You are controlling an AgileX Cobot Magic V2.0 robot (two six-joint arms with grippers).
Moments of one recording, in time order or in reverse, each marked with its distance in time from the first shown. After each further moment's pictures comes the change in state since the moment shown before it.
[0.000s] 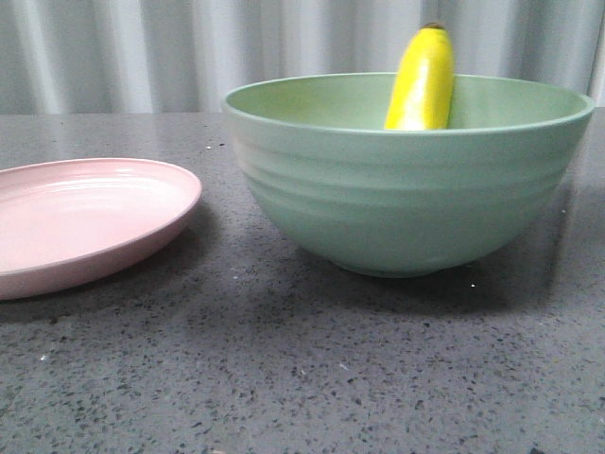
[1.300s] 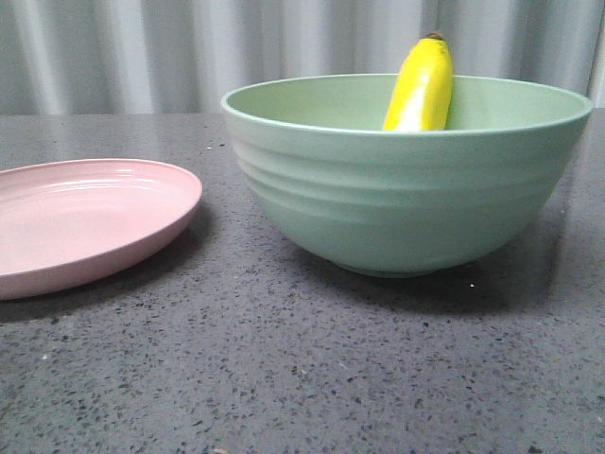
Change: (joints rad) left arm 0.000 -0.842 0.777 0.001 -0.657 0.030; right arm 0.000 -0.746 0.571 -0.064 -0.251 -0.004
